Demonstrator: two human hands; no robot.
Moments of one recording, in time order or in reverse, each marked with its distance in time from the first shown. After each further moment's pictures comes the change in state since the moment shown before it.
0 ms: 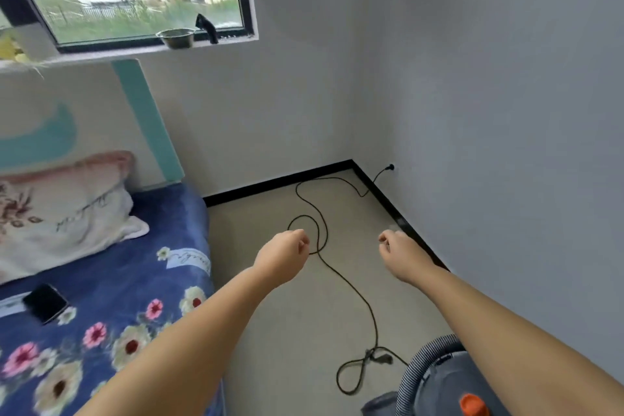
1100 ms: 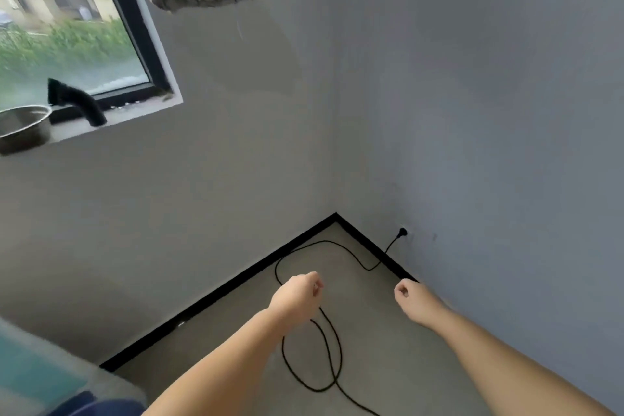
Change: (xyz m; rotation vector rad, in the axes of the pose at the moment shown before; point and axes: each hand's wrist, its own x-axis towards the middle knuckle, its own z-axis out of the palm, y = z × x) left_hand 0.579 -0.118 -0.048 0.006 -0.385 0.138; right_hand 0.516 -0.037 -0.004 0.231 -0.069 0.434
